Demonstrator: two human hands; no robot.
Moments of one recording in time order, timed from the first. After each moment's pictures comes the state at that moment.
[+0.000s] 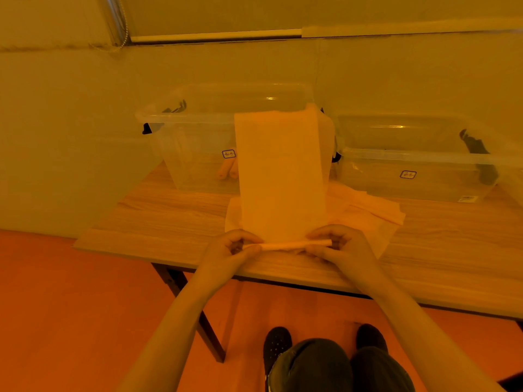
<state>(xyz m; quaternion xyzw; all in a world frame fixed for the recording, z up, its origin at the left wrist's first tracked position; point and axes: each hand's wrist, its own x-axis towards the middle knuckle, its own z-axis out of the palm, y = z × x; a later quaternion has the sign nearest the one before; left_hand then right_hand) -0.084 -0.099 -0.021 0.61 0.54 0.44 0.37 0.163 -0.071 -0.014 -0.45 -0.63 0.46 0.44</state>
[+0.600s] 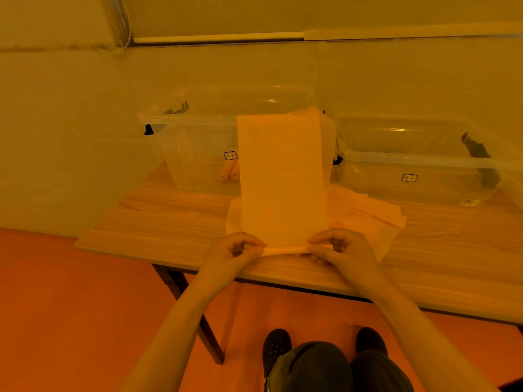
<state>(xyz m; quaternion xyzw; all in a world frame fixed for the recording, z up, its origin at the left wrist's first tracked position) -0.083 -0.099 -0.022 0.60 0.54 0.44 0.38 0.163 -0.071 -0.016 -0.45 -0.62 0.46 0.45</state>
